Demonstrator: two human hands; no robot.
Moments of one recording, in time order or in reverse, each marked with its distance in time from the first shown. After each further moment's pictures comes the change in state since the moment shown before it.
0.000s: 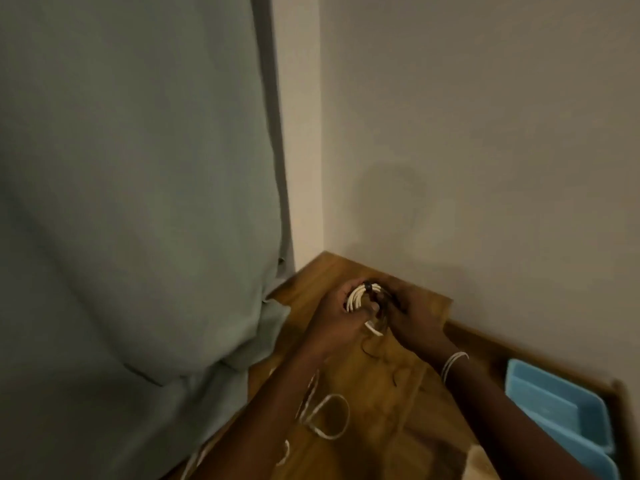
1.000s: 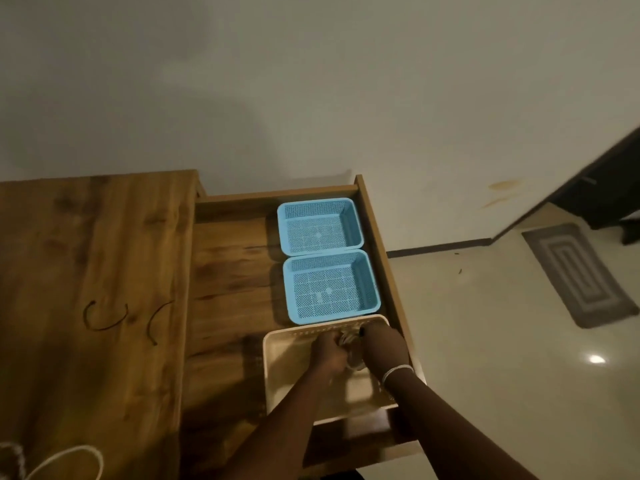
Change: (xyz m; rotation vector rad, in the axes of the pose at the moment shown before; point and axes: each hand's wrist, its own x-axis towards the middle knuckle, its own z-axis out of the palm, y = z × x) left_hand -0.091 -0.266 0.419 0.413 -0.822 -0.651; right_hand -0.297 0.291 -0.121 -0.578 0.027 1.339
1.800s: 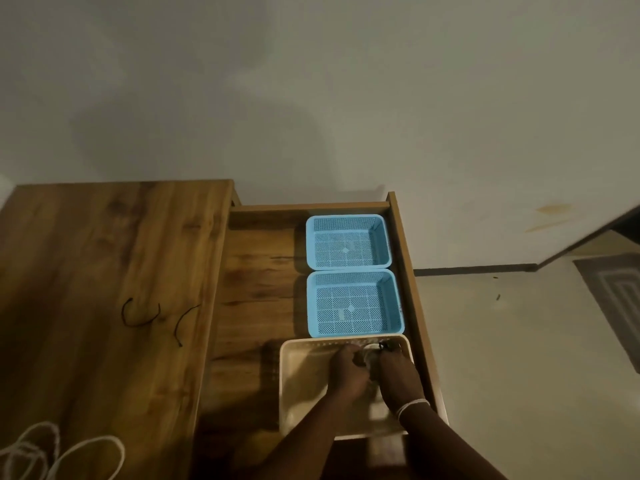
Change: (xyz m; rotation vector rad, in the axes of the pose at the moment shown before) left_hand -0.009 0.013 0.000 -0.133 0.146 0.017; right_hand 0.003 -0.001 0.001 -0.079 -0.026 -0.291
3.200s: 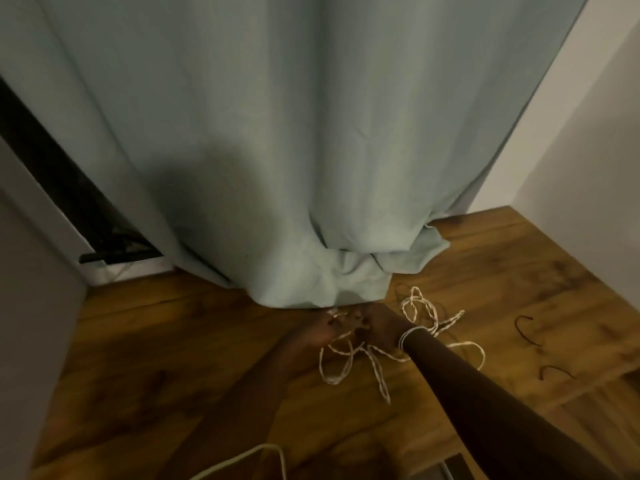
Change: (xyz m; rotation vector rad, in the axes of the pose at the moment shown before) left_hand -0.378 -0.304 -0.380 -0.551 0.745 -0.173; right_hand -0.209 -0.508 0.157 -0.413 -0.534 -1.480
